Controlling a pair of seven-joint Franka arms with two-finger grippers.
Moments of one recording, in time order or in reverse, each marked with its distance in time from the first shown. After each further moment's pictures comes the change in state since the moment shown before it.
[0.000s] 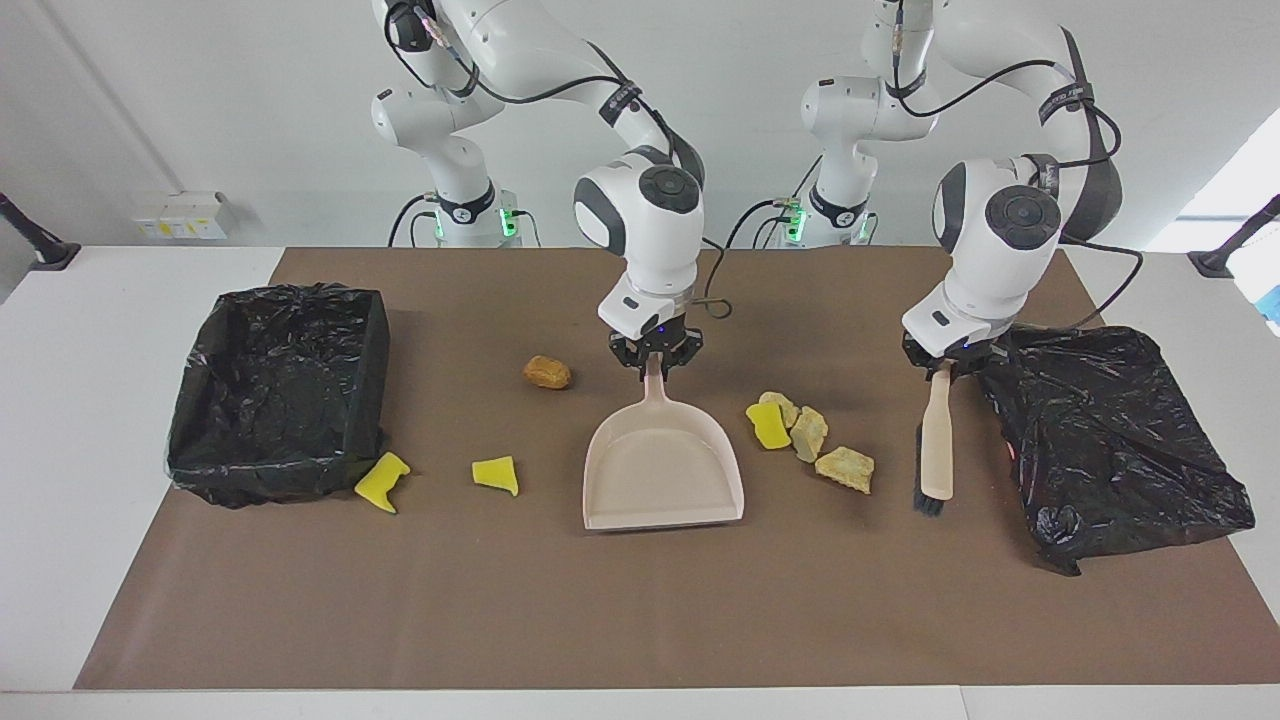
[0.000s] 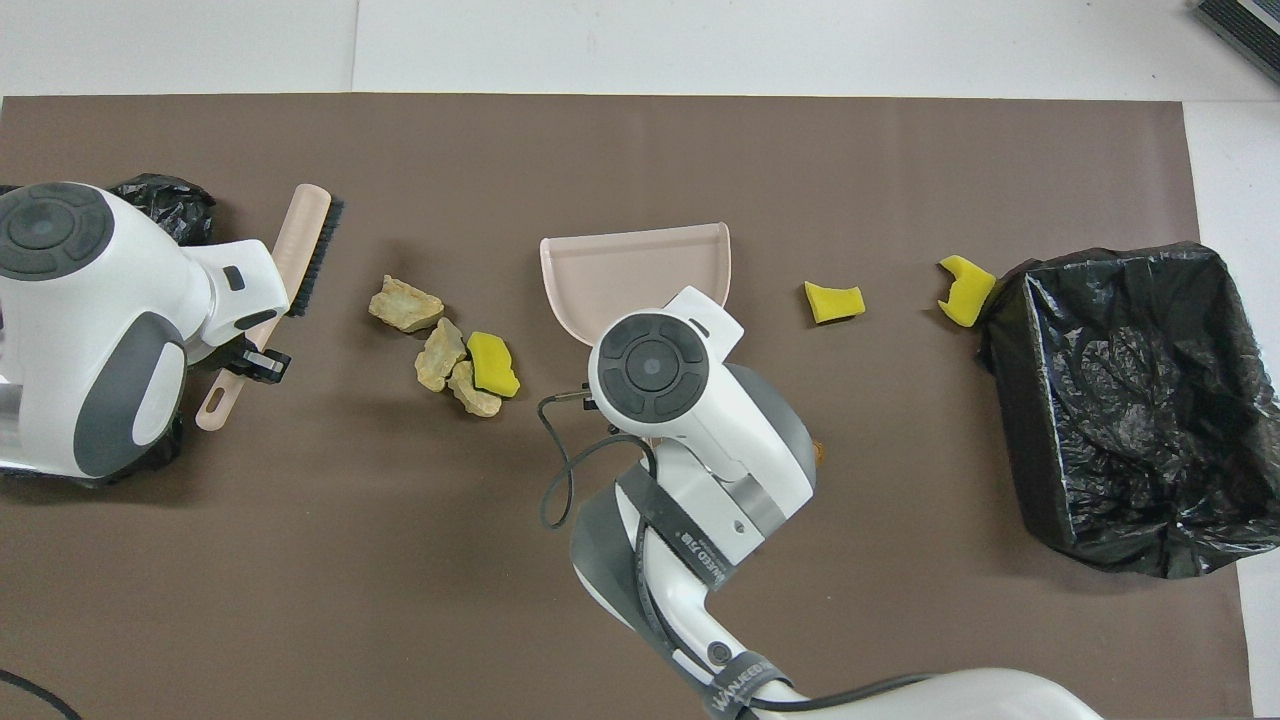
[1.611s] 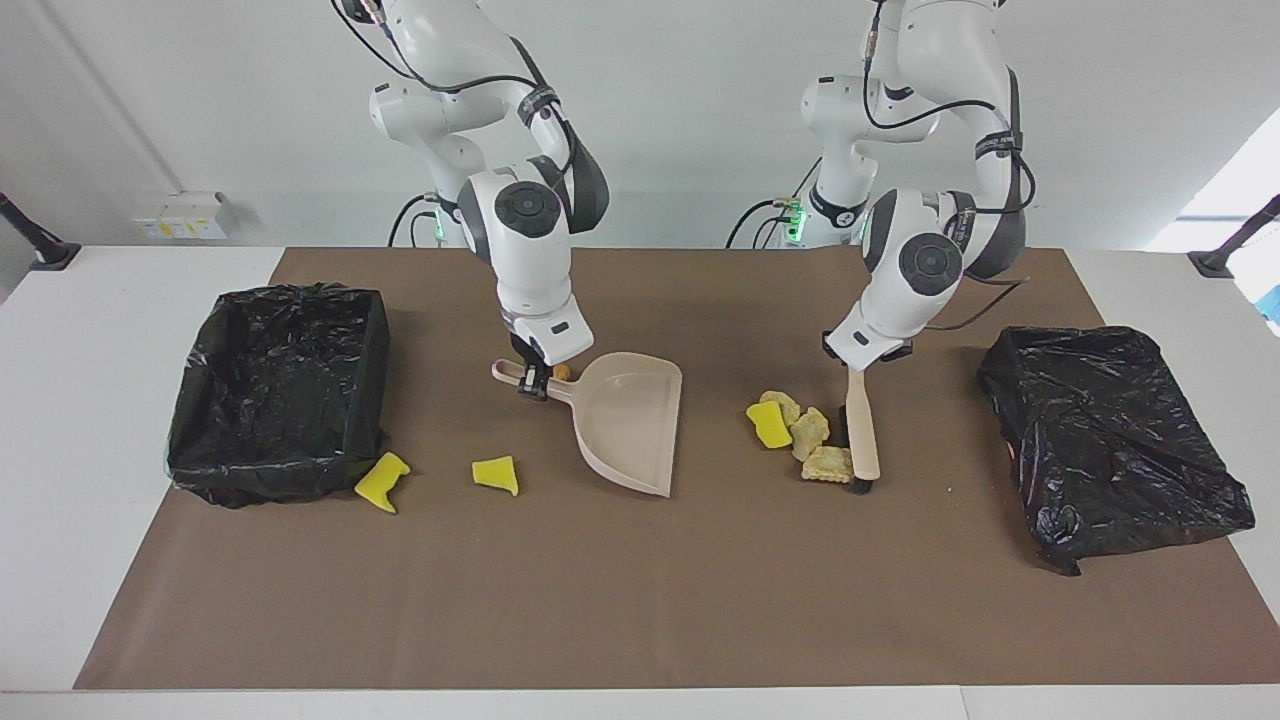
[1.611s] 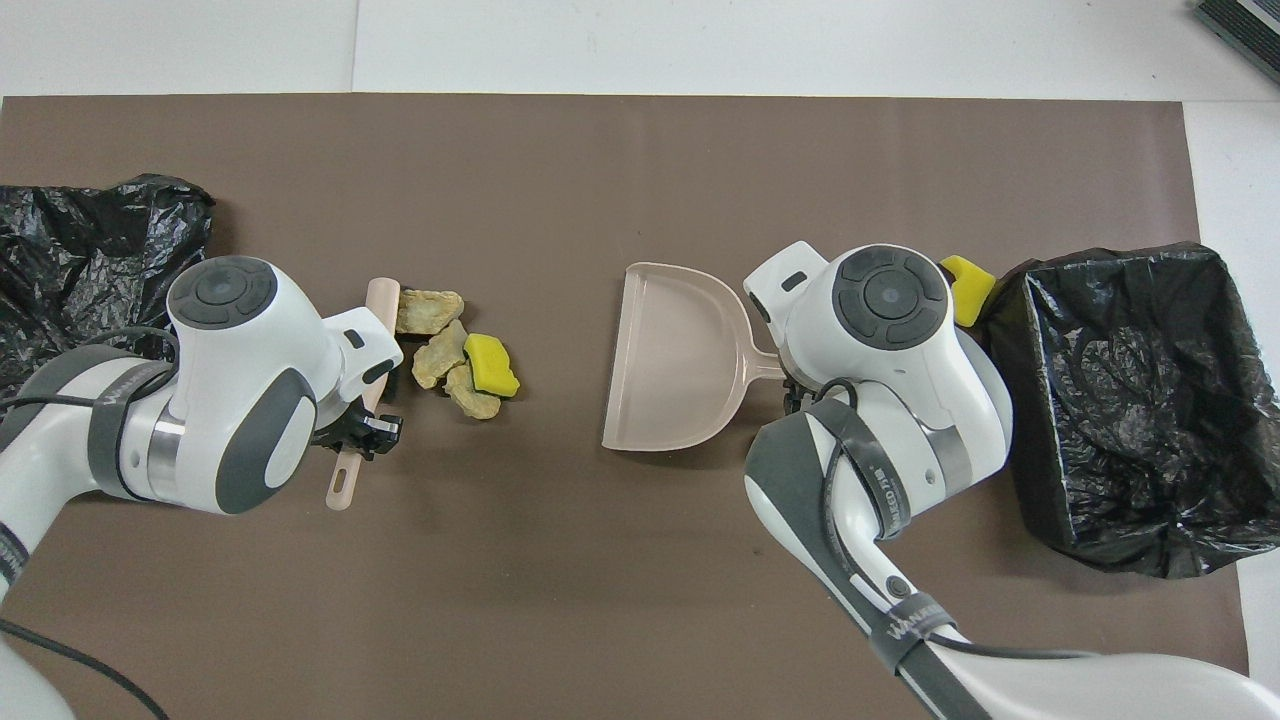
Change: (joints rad) left arm -0.113 0.008 -0.031 -0.163 -0.180 -0.034 -0.303; right arm -0.221 -0.102 0.001 -0.173 -0.016 0.032 -1.447
